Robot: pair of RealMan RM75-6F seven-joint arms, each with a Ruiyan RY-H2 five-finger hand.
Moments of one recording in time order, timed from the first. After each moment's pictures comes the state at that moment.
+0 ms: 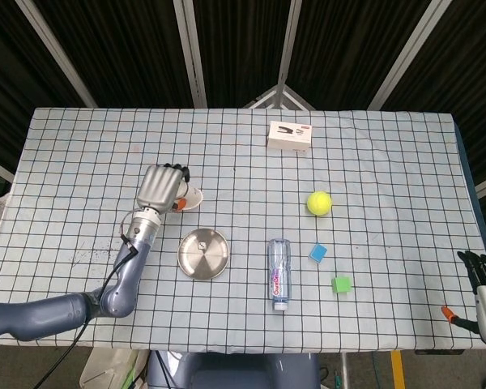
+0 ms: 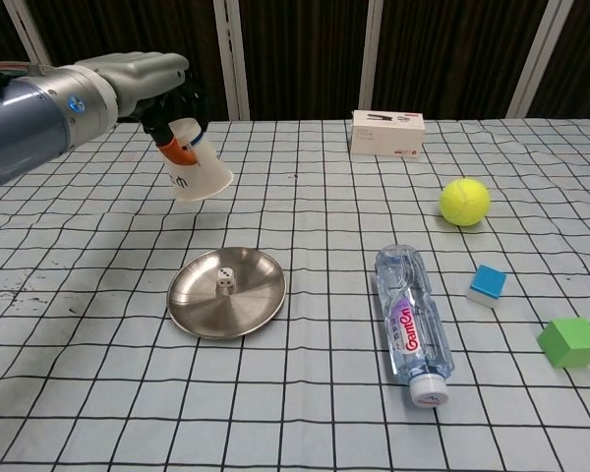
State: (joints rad) left arm -0.92 -1.60 -0.37 -1.51 0.72 1.06 0.79; right arm -0.02 -1.05 0.05 -1.65 -1.45 1.50 -0.03
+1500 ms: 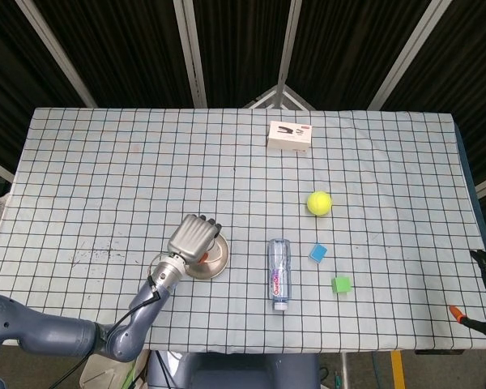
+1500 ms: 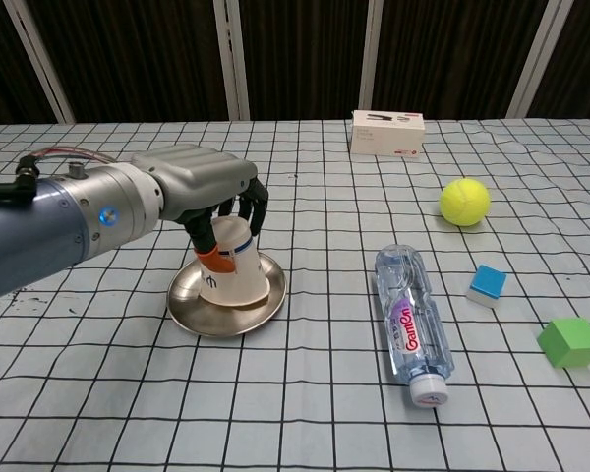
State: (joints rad) left arm -1.00 -1.66 -0.12 -1.68 0.71 1.14 0.89; right arm -0.04 -1.03 0.06 -1.65 -1.45 1.53 0.05
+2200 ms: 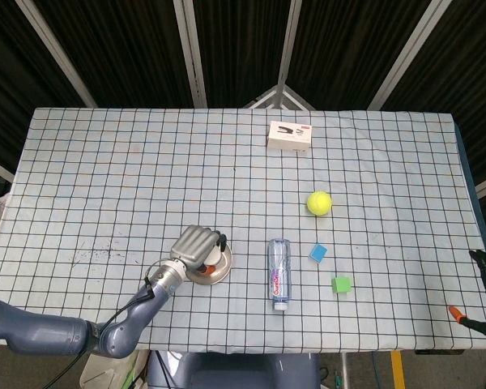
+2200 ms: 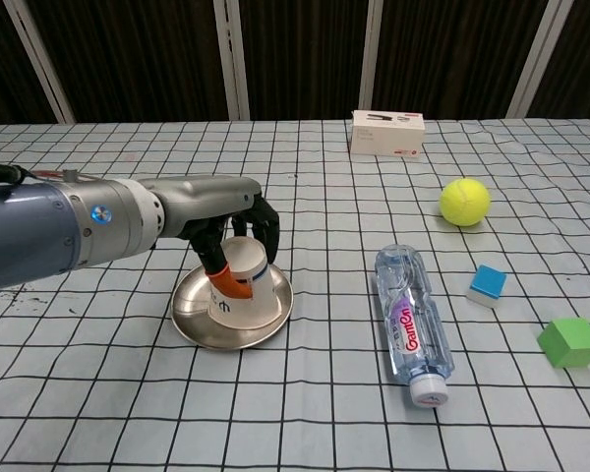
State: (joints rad) left arm -0.98 -1.59 -0.16 -1.74 0.64 0.94 0.66; right arm -0.04 -1.02 0.05 -1.65 -1.46 1.53 0.06
